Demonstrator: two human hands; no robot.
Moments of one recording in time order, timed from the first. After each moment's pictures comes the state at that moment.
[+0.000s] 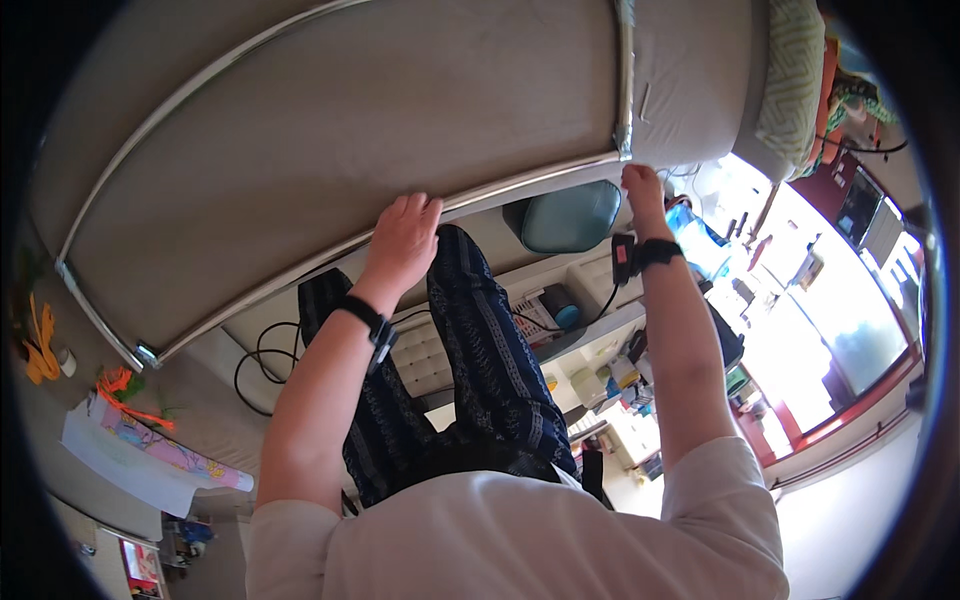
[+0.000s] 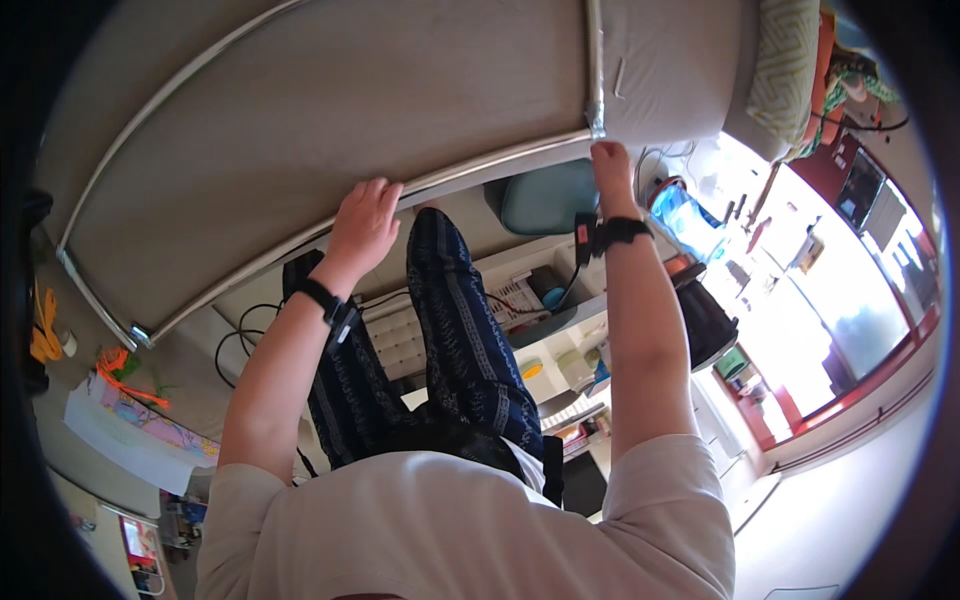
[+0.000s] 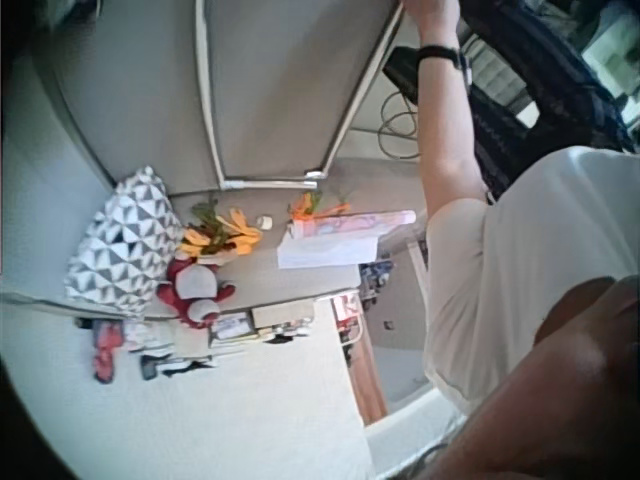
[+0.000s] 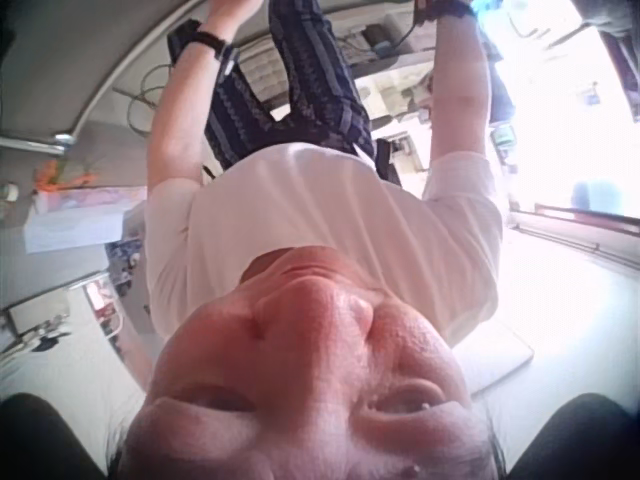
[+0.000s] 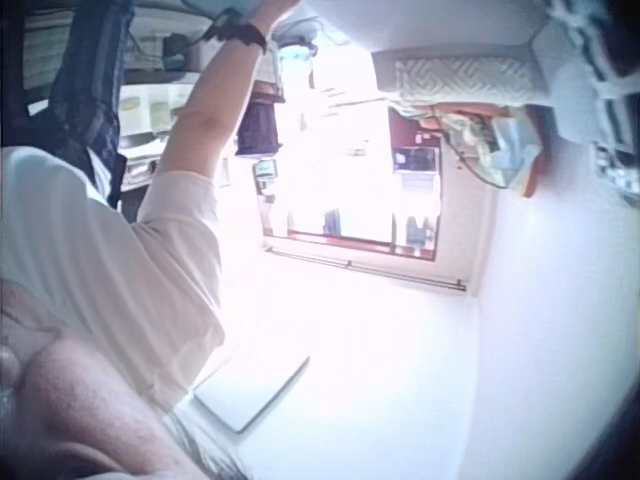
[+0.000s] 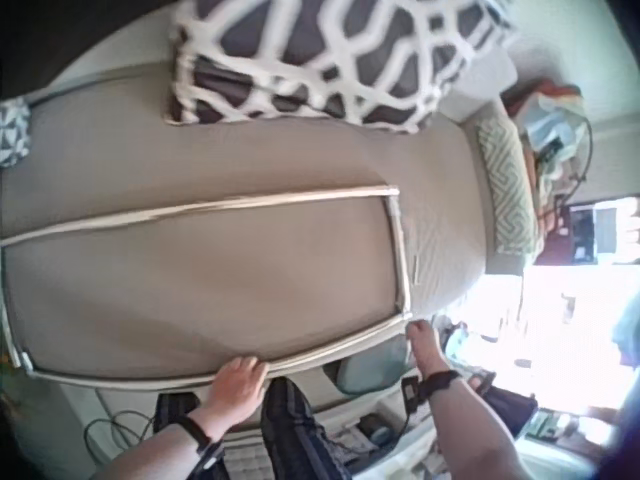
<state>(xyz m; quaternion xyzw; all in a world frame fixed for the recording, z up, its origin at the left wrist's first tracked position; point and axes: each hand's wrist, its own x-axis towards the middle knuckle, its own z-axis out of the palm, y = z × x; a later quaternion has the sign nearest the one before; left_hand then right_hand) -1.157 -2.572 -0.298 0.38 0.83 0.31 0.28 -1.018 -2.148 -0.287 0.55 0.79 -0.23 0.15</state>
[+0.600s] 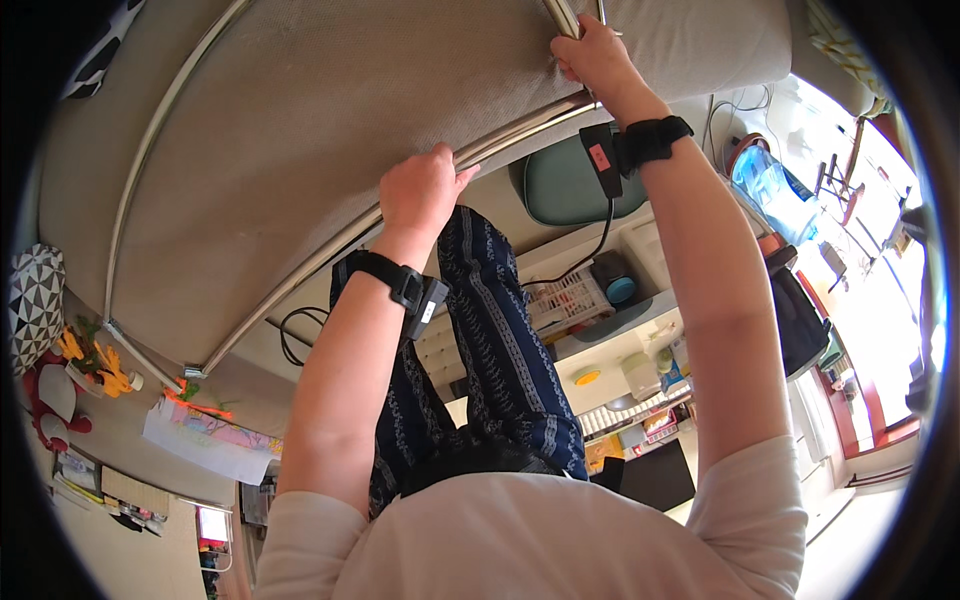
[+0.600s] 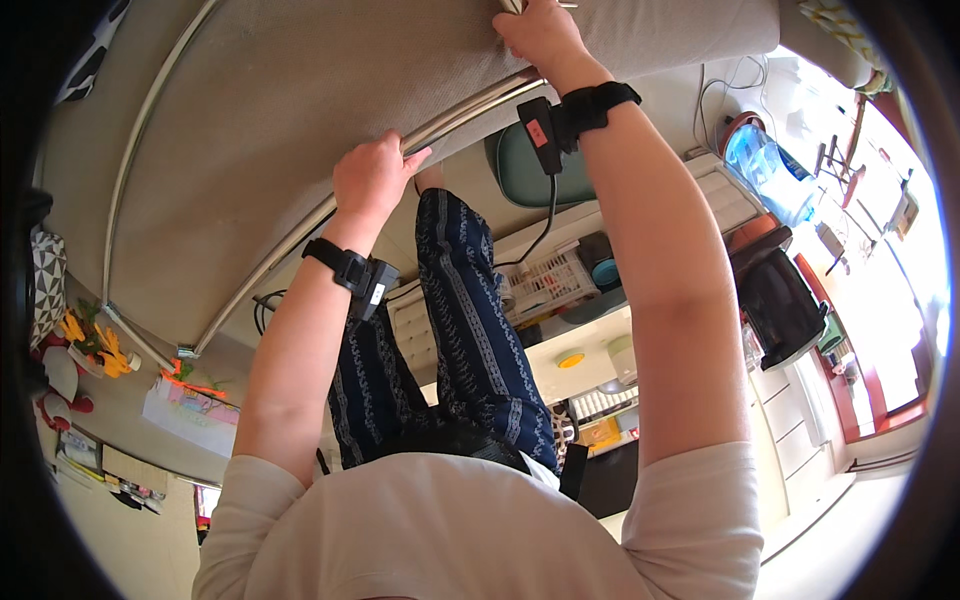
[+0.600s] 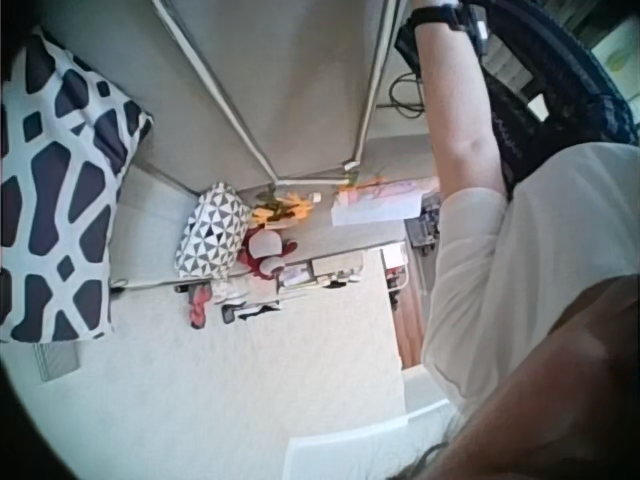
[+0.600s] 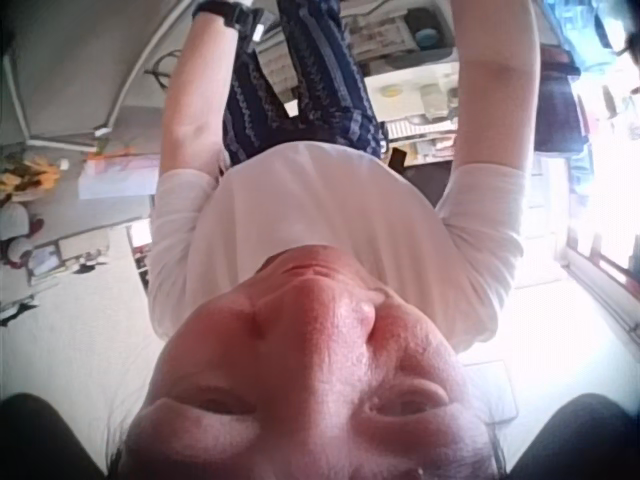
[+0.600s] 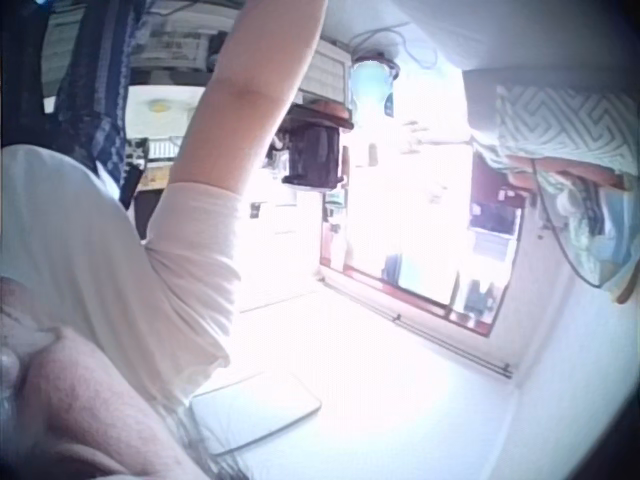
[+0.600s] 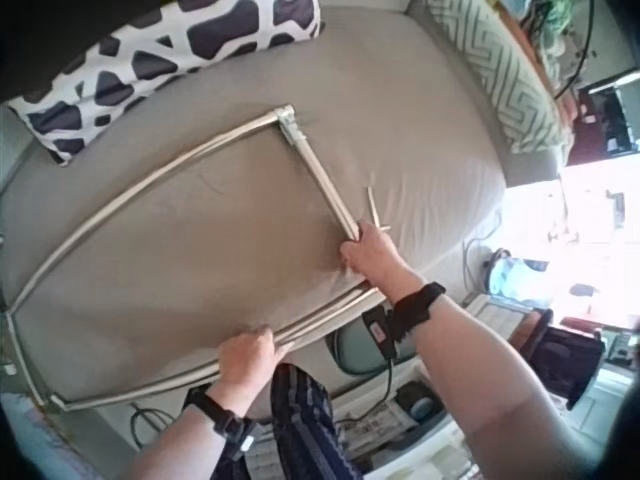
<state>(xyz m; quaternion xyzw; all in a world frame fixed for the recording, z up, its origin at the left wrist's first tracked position) -1.147 -2.421 -0.307 0.34 0.86 0.10 0.37 -1.116 -2.143 -0.338 0.38 0.86 -0.25 0.24</state>
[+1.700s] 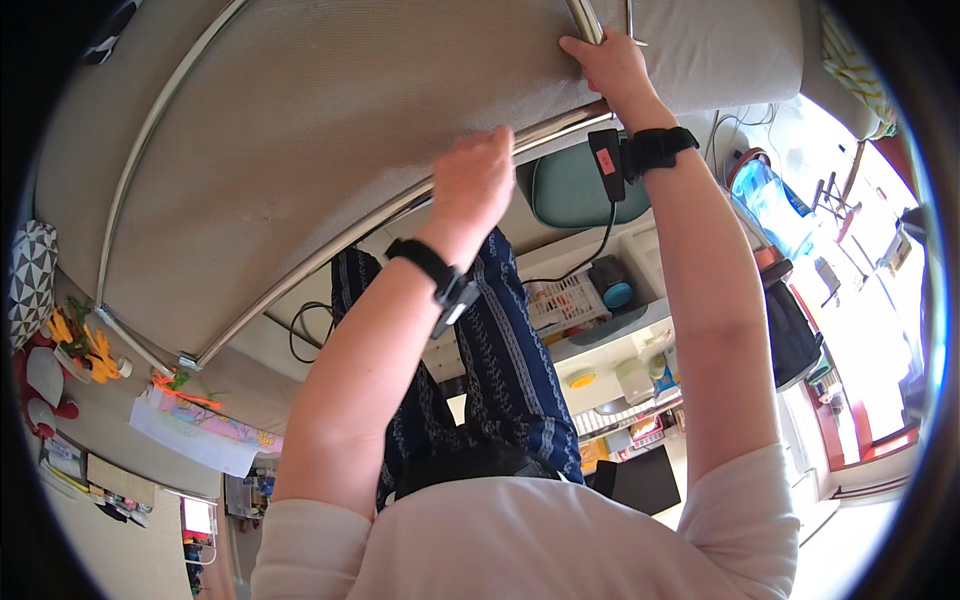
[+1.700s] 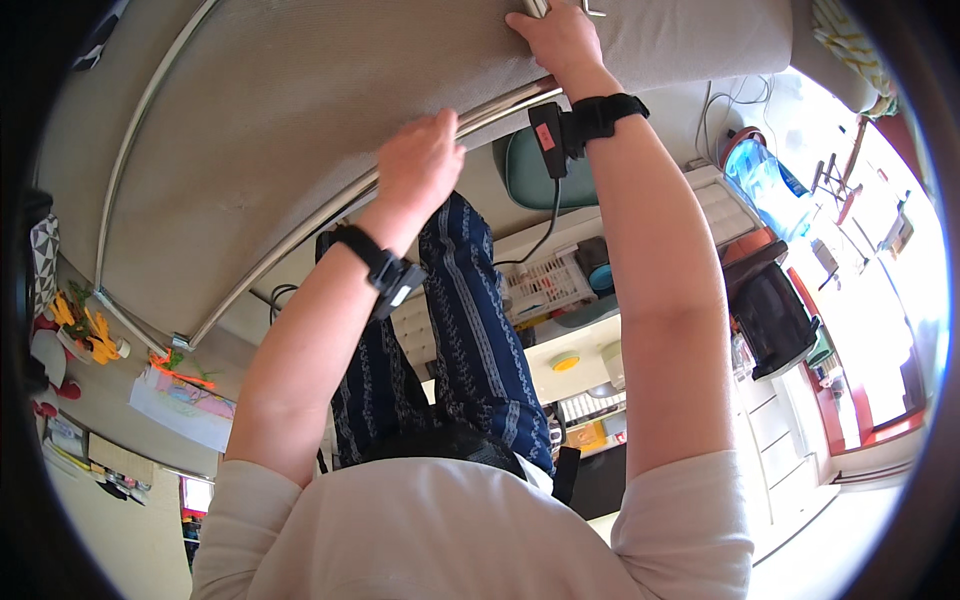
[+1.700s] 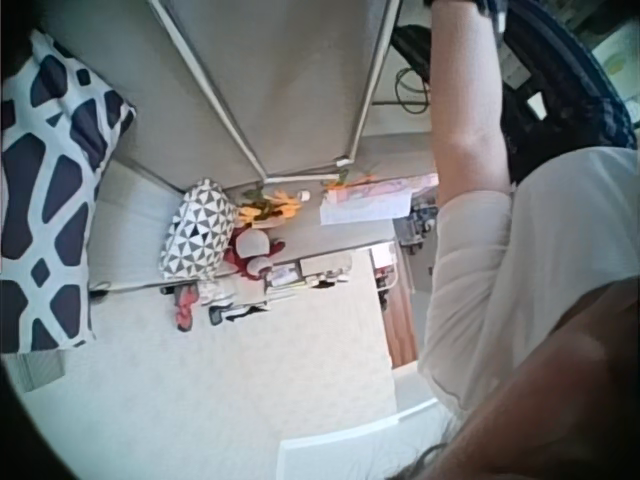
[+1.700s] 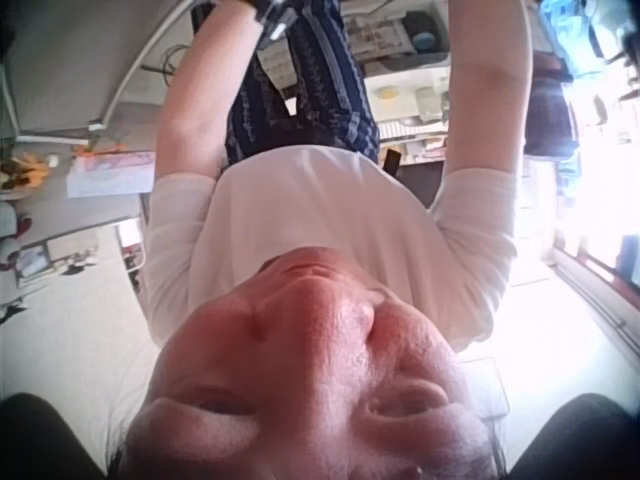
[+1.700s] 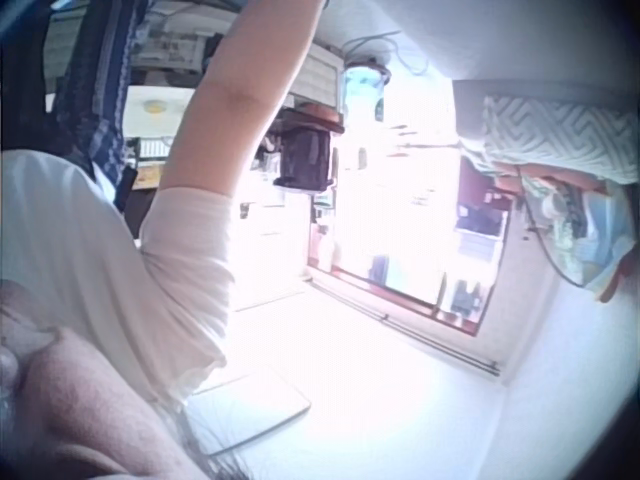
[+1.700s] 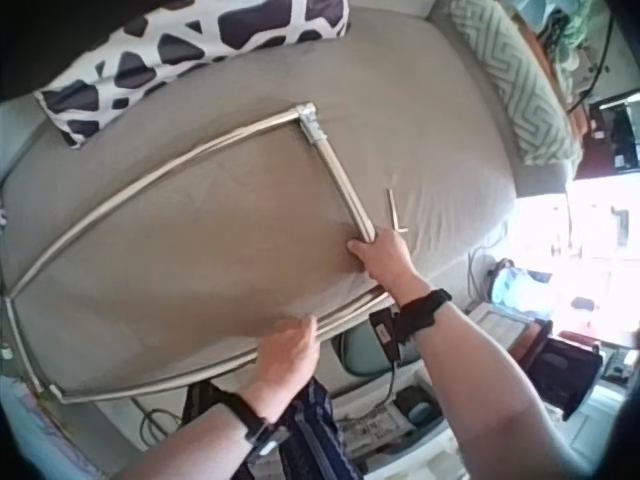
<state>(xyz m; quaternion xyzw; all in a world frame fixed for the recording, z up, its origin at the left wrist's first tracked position) -1.126 -2.391 -0.306 0.38 0.84 0.15 0.35 -1.117 -2.152 -0.339 0.43 0.81 -0.33 0.21</state>
